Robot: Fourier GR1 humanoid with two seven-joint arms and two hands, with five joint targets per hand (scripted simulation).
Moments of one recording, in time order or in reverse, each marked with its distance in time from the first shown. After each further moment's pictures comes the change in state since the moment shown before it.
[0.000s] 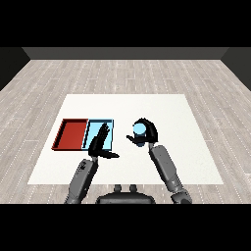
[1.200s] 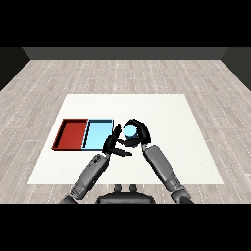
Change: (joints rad) left arm -0.187 -0.001 -0.201 0.284 0.075 0.192 -0.094; right arm -0.042 -0.001 0.157 -0.045 -0.011 -0.073 0.025
